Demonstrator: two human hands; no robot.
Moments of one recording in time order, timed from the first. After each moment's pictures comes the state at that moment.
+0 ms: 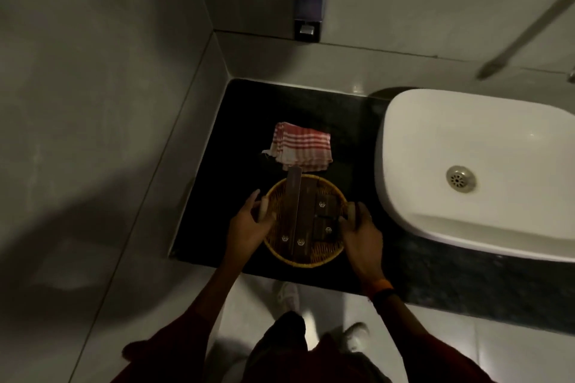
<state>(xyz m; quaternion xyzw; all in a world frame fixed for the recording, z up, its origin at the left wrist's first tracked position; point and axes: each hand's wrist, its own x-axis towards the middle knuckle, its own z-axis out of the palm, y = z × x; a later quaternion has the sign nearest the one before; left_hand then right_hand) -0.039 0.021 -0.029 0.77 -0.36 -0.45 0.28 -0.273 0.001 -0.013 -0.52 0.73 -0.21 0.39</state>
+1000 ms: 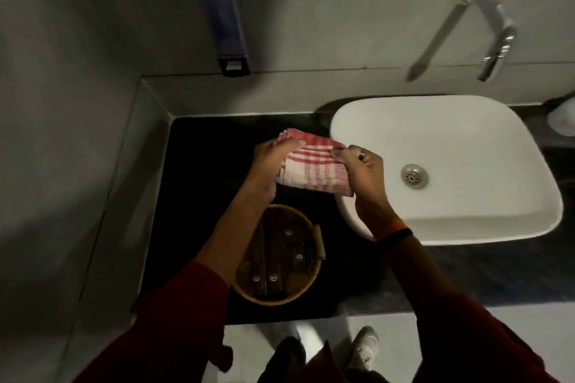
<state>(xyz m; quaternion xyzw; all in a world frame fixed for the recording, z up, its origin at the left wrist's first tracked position) -0.136 -0.164 0.076 0.56 -0.30 -0.66 0.40 -0.304 -0.129 0.085 -0.34 0.62 -0.48 0.52</state>
